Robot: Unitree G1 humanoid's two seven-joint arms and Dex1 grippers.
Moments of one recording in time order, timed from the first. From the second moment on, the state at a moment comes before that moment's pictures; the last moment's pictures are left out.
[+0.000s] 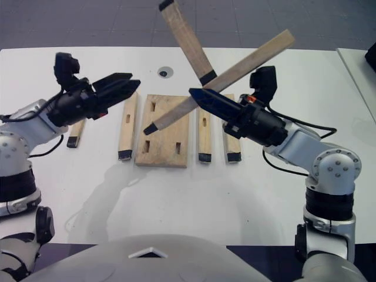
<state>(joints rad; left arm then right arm) -0.28 0.57 0.17 -0.31 -1.02 0.87 -0.52 -0.19 -0.65 -0.18 -0.36 1.78 0.94 0.30</state>
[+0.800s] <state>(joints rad) 0.00 0.59 -0.17 -0.58 -0.39 0.95 -0.21 -0.13 -0.65 -0.19 -0.42 1.75 0.90 0.27</state>
